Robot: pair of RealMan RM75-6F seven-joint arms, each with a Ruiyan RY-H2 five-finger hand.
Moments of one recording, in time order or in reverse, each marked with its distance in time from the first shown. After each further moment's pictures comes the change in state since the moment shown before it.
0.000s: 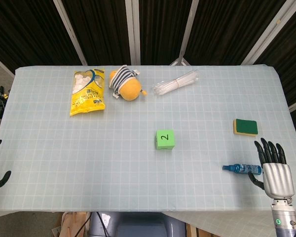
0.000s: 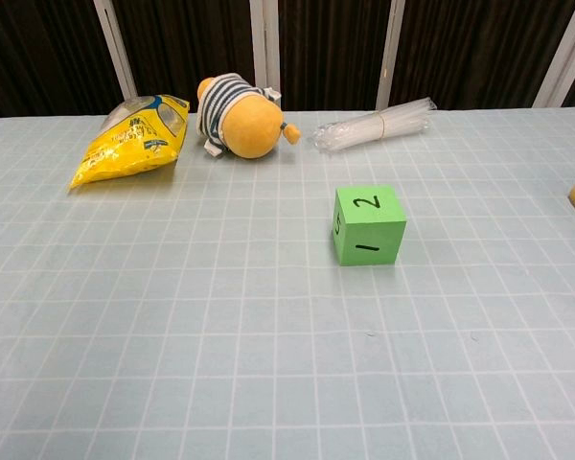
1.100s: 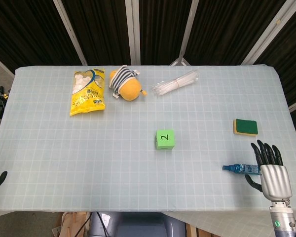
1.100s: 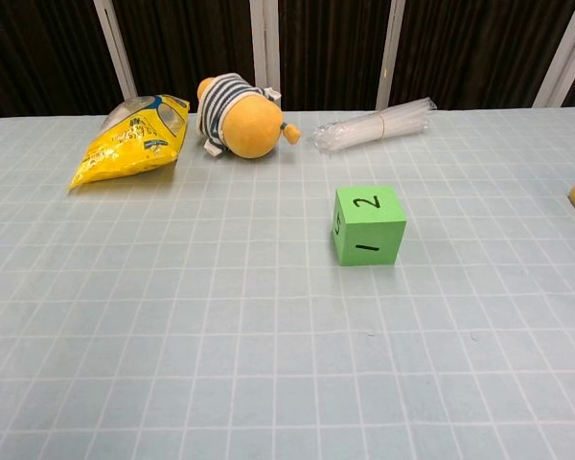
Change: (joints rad) left arm 0.018 0.014 -0.006 -0.005 -0.008 0.031 -0.050; right arm -0.005 0.026 0.006 -0.048 -0.021 -0.038 0.024
